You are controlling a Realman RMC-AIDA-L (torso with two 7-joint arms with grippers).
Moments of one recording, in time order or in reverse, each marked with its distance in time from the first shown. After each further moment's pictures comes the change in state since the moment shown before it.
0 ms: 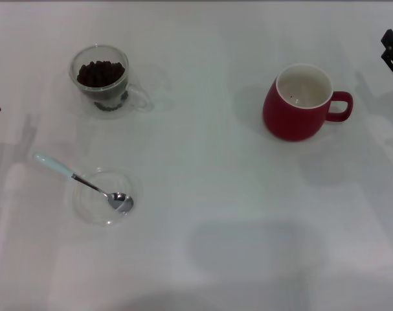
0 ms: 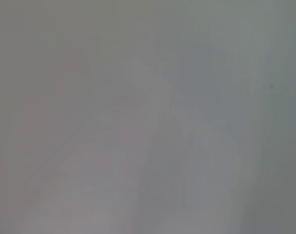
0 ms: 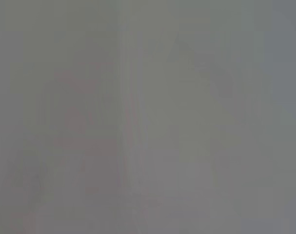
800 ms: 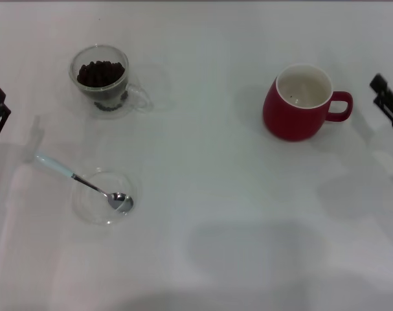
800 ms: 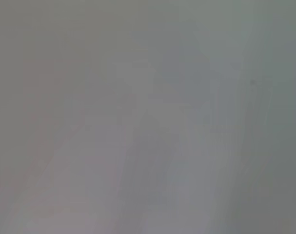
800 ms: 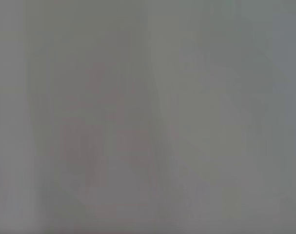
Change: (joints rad) left arm 0.000 0.002 0.000 -0.002 0.047 0.000 0.000; right arm -0.060 -0.017 -0.166 0.084 -0.012 -0.135 0.151
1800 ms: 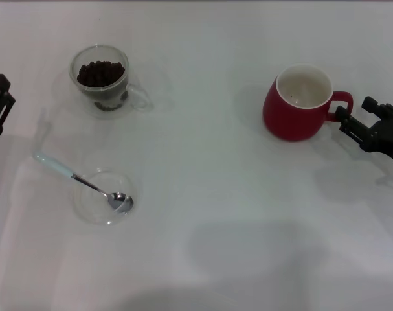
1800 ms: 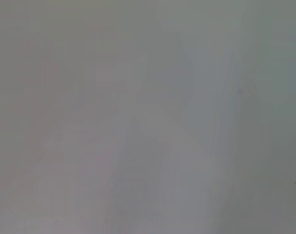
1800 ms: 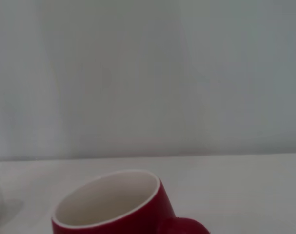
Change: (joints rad) left arm -0.030 0.002 -0.007 -0.003 0.011 0.003 -0.002; right arm 0.082 -0.006 -0.155 0.056 -0.014 0.177 0.158
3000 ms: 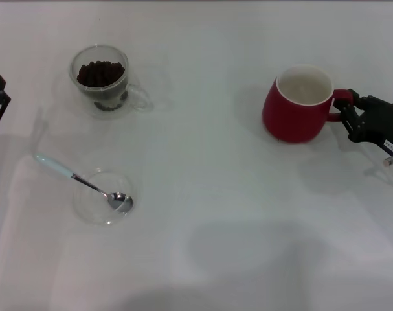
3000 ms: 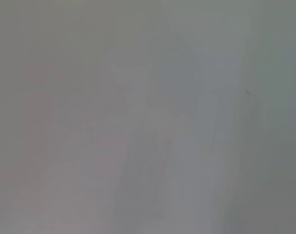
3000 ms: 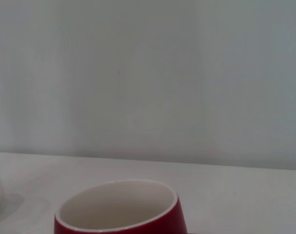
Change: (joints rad) left arm -0.002 0.000 -0.002 -0.013 -0.006 0.005 -0.012; right arm 0.037 0.009 0.005 -0.015 0.003 0.032 -0.081
